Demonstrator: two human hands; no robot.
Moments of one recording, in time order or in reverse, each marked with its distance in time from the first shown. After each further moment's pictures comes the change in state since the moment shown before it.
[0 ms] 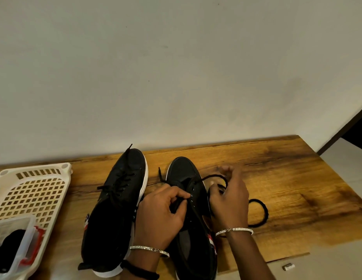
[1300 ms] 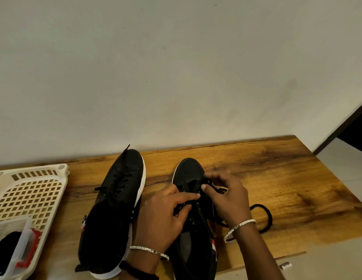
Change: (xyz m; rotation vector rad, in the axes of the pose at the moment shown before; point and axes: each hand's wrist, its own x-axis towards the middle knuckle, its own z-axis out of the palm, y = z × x) left_hand 0.003 0.004 0.000 0.063 -0.166 0.111; right_hand 0.011 0.004 -0.011 0.151 -0.218 0.059
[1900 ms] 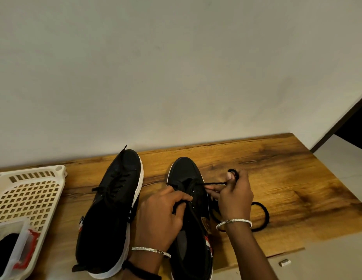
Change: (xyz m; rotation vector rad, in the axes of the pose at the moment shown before) left_hand -0.002 0.005 0.007 0.049 0.062 -0.086; right_hand -0.001 -0.002 0.000 0.279 0.276 0.142
